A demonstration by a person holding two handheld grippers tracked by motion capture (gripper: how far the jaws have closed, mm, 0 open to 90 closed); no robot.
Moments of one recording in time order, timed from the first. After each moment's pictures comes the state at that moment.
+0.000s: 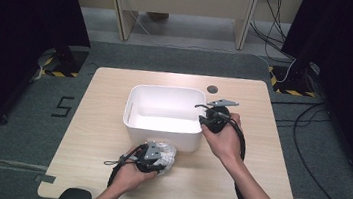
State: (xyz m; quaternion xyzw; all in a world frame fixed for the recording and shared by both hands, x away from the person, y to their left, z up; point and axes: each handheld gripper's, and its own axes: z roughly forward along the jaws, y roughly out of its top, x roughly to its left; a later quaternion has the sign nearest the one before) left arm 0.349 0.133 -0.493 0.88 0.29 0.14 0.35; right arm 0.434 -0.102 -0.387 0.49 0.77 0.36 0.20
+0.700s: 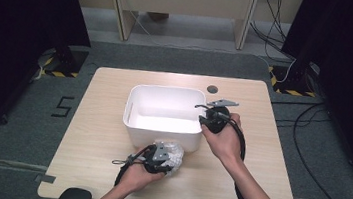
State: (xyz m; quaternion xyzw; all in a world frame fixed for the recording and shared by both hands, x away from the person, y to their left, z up) left arm 0.350 0.113 -0.491 0.89 0.27 0.13 0.35; right arm 0.434 -0.102 -0.387 0.49 0.77 0.36 0.20
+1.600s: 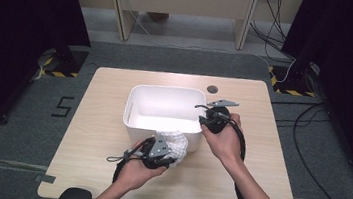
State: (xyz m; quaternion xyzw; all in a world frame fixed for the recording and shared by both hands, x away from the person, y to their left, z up) left arm 0.342 0.110 -0.441 0.86 0.25 0.17 0.40; right arm 0.433 -0.102 -0.387 0.49 0.77 0.36 0.20
